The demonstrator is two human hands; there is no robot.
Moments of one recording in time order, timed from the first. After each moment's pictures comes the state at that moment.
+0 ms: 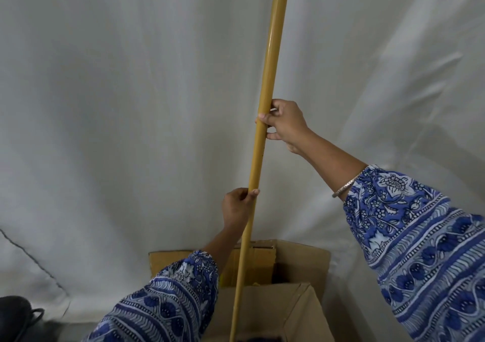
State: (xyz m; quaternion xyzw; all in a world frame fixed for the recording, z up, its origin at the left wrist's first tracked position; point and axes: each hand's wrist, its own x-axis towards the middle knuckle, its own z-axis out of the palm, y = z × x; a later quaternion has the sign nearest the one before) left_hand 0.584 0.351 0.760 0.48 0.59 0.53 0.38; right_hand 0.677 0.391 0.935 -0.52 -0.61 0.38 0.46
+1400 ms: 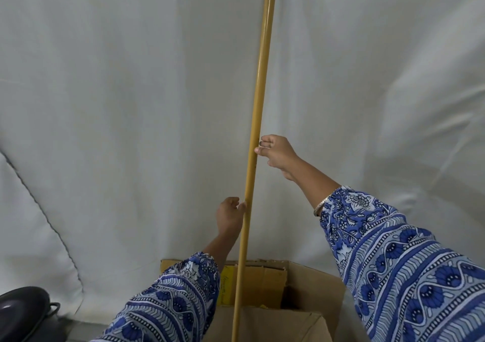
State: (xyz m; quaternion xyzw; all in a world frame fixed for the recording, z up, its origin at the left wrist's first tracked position) left_hand 0.551 0.360 0.765 0.41 0.68 0.52 0.31; right_hand 0.649 0.407 0.911 -0.52 -0.64 0.43 0.37
